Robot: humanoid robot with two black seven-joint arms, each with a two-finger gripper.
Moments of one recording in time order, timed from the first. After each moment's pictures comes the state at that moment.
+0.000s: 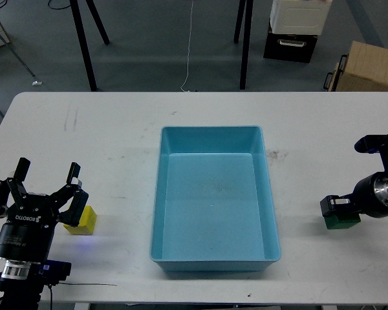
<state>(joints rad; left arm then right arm) 0.38 -0.04 -1.50 -1.70 -0.31 -0.49 0.23 1.42 -0.85 -0.38 1.61 -0.77 0.42 -0.45</state>
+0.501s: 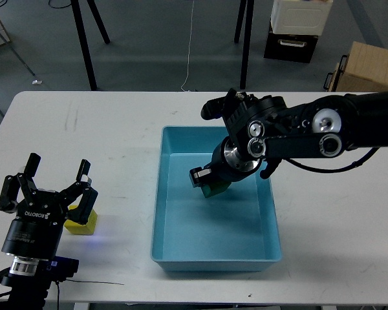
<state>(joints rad) 0.37 -0.04 -1.48 -1.70 -0.31 -0.49 0.23 1.60 -0.07 -0.46 1.23 -0.54 0.37 -0.45</state>
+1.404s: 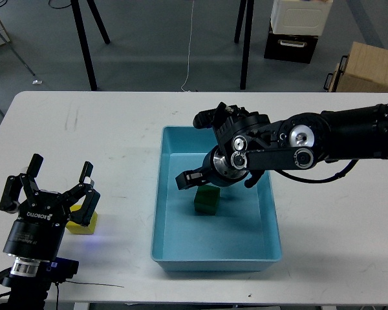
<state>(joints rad) 0.37 -0.04 -1.48 -1.70 -0.28 -0.49 0.23 1.59 -0.13 -0.34 1.09 -0.43 0.30 -0.44</state>
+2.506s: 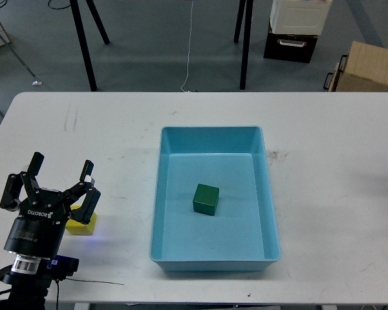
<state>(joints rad) 0.35 -0.04 -1.48 -1.69 -0.28 -0.49 0.23 -0.12 -0.26 1.81 1.41 0.30 0.40 -0.26</state>
